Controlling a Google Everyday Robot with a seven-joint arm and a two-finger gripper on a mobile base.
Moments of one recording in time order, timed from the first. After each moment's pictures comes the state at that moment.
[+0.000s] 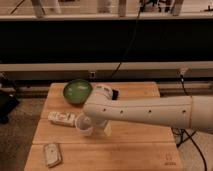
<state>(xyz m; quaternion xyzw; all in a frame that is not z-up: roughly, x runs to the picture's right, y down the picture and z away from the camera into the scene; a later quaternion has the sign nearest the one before) -0.041 0.199 0.716 -0.25 -0.18 -0.44 0.84</state>
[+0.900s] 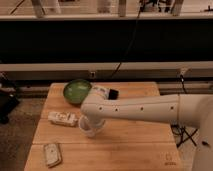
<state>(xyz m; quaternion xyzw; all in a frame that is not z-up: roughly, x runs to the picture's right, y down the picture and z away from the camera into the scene) -0.052 0.208 0.740 -0.26 -0.19 -0.45 0.84</state>
